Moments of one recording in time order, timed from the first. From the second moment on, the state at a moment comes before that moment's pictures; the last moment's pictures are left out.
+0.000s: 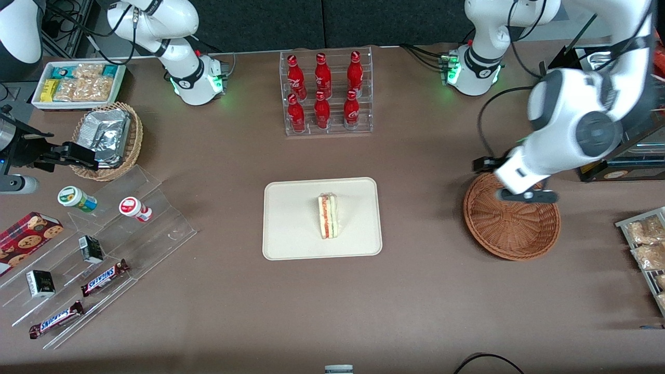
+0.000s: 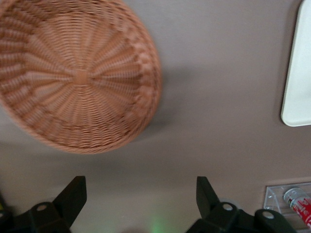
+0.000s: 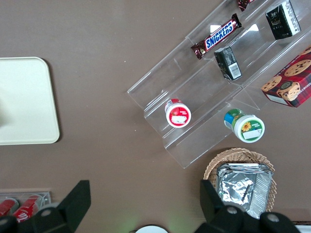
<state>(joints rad) -0.10 0.05 -0.03 -1.95 -0.06 1.77 -0.05</state>
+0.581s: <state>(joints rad) -0.04 -0.10 0.01 -1.85 -0.01 1.66 -0.03</state>
